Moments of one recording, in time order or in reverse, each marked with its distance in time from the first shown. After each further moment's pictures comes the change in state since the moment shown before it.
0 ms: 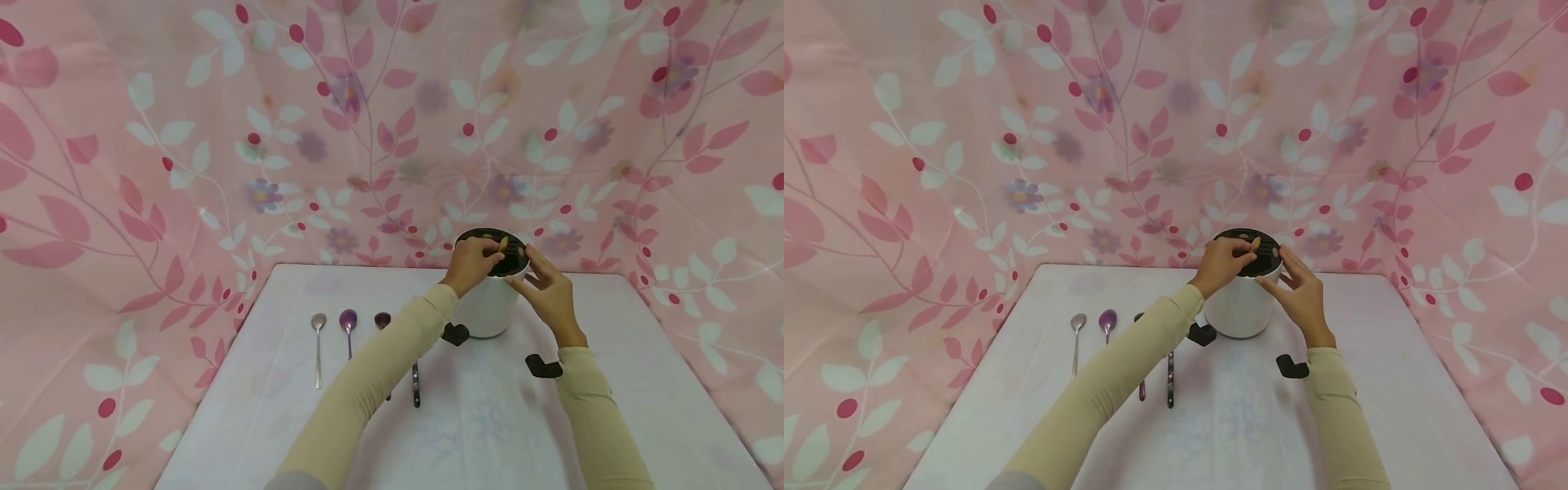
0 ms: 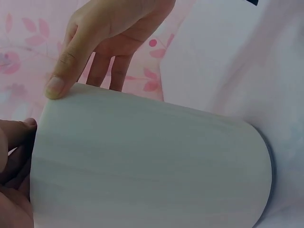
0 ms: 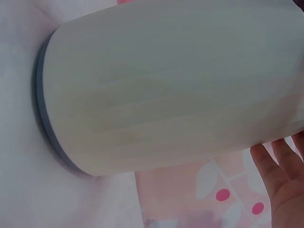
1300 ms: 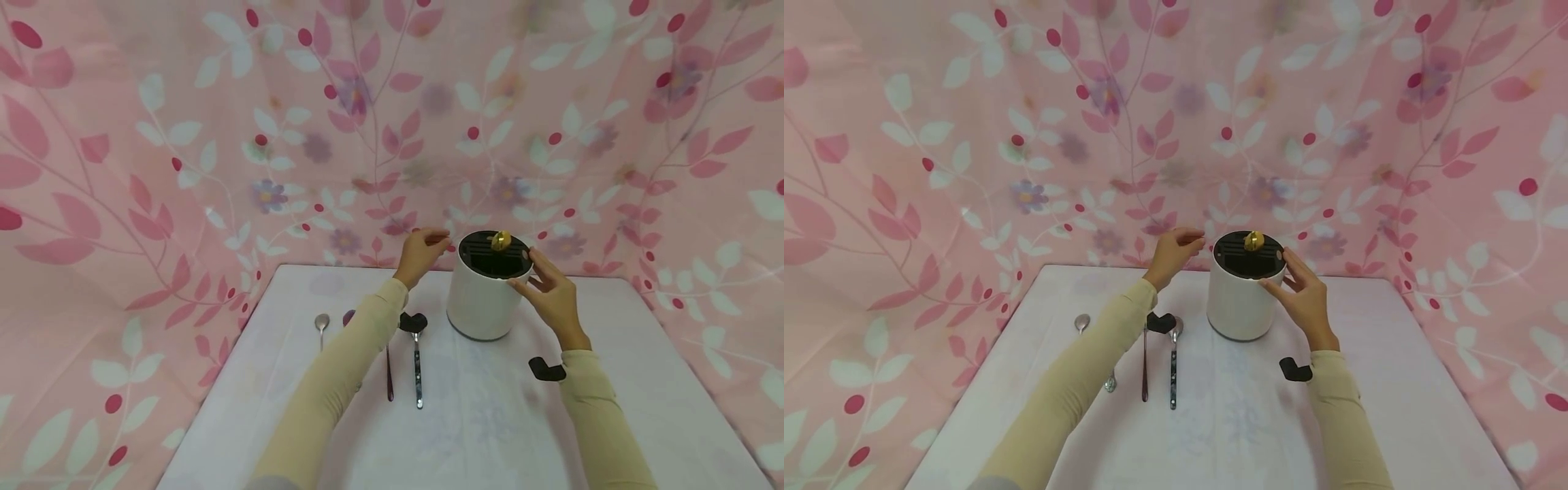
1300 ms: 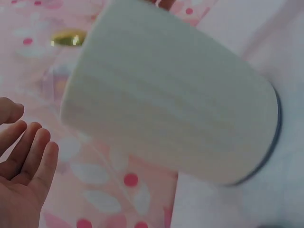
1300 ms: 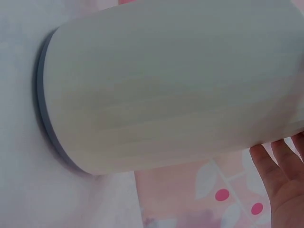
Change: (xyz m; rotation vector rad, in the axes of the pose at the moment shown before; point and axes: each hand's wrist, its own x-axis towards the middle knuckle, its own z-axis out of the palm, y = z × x) left_hand -0.012 -0.077 -0.050 -0.474 0.131 -0.195; right_hand -0.003 -0.004 -0.005 -0.025 0.007 0.049
